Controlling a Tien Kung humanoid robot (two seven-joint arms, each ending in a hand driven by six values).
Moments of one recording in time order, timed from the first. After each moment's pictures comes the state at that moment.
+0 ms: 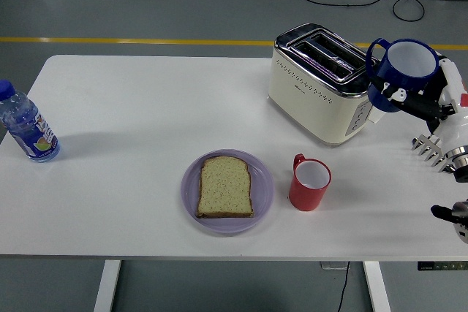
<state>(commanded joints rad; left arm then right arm) 0.01 0.00 -0.41 -0.19 0.36 0.17 -0.06 0.20 -0.36 1.25 1.56 -1.05 -0.35 0.16</state>
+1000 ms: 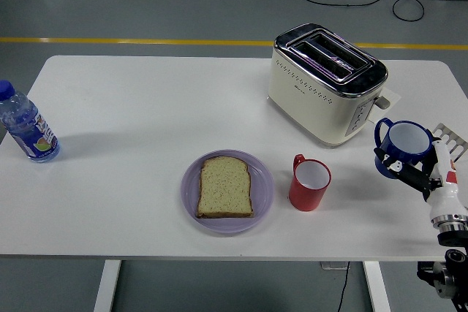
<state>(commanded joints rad) 0.02 0.00 -0.38 -0.19 0.34 0.17 -0.06 0.09 -0.21 1.21 1.17 -1.09 -0.34 0.47</state>
